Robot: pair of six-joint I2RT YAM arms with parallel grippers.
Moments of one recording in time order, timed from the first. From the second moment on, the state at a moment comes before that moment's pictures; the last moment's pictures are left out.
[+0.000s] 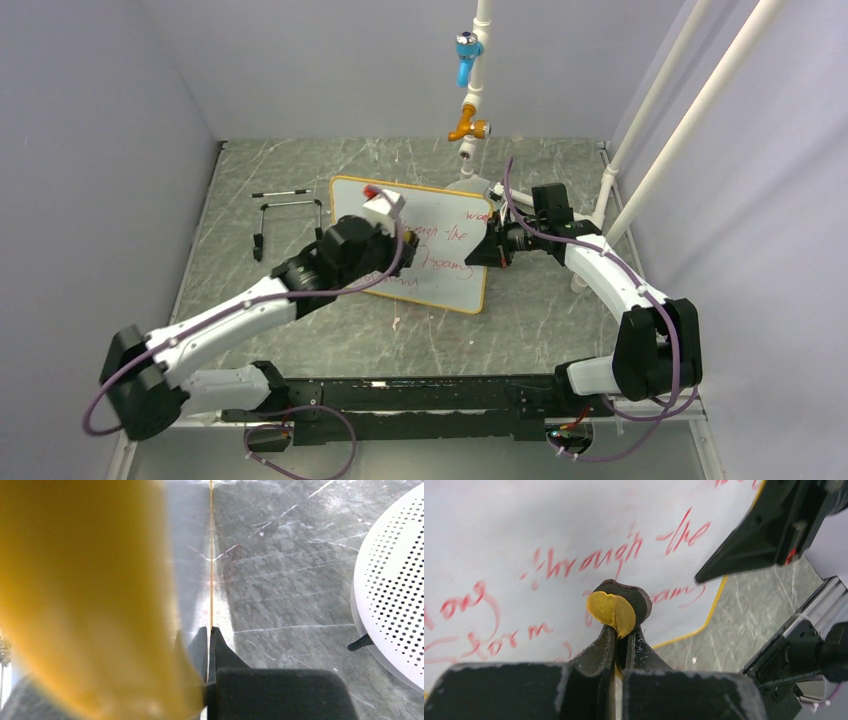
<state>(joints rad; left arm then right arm) -0.86 1.20 0.94 -0.12 -0.10 -0.38 0.22 1.35 0.91 -0.42 -1.03 -0.25</state>
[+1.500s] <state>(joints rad) -0.68 1.08 0.35 0.06 0.09 -0.50 0.21 1.34 0.91 -0.44 -1.03 -0.29</state>
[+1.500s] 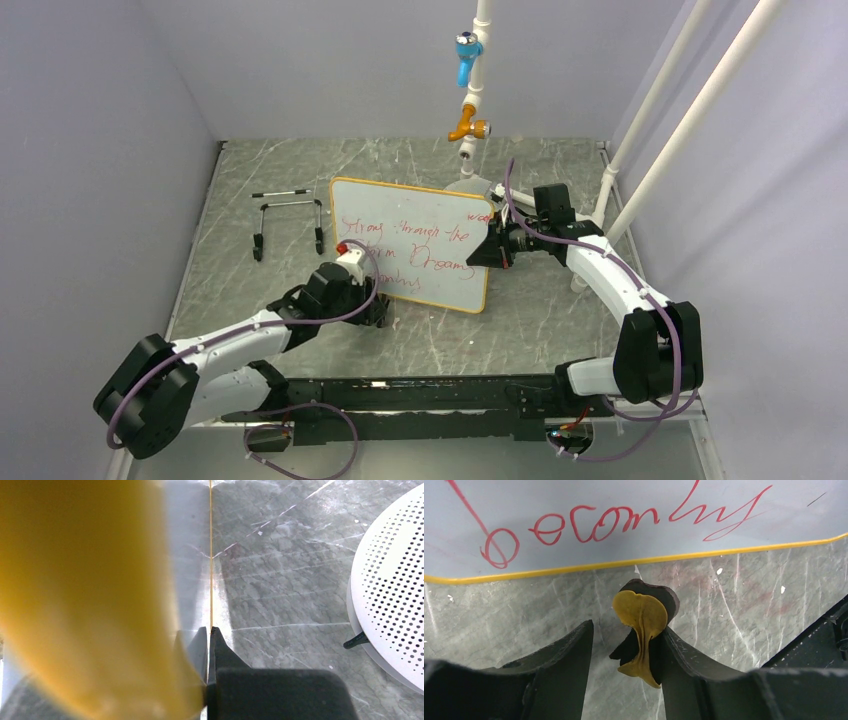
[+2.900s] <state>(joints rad) -0.96 1.27 0.44 0.12 -0.14 -0.55 0.20 1.34 0.91 -0.44 -1.03 -0.29</state>
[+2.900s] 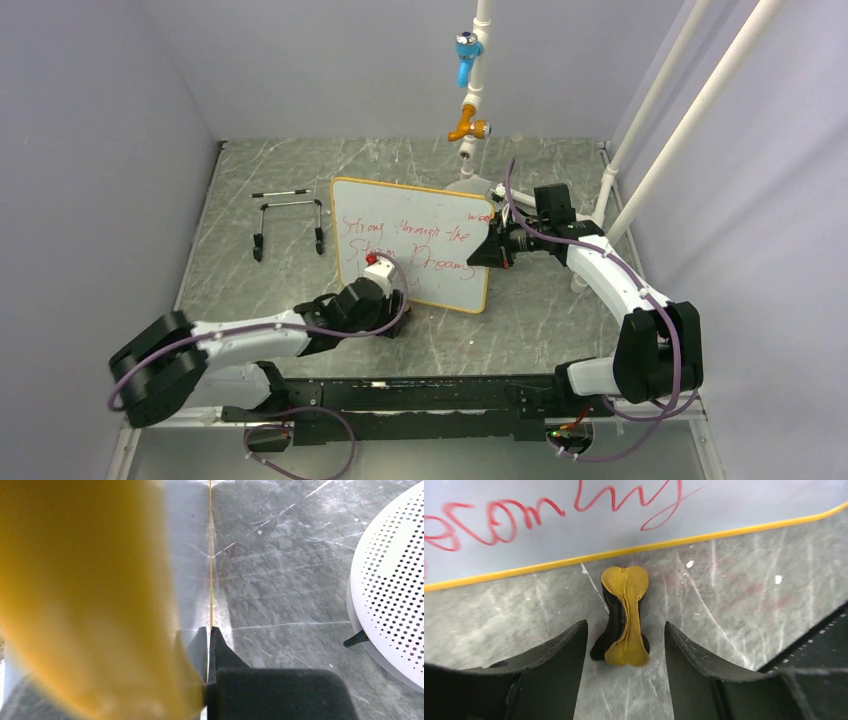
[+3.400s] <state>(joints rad) -0.42 0.71 0.40 0.04 0.07 -0.39 0.20 1.34 0.94 -0.48 -1.03 -0.34</state>
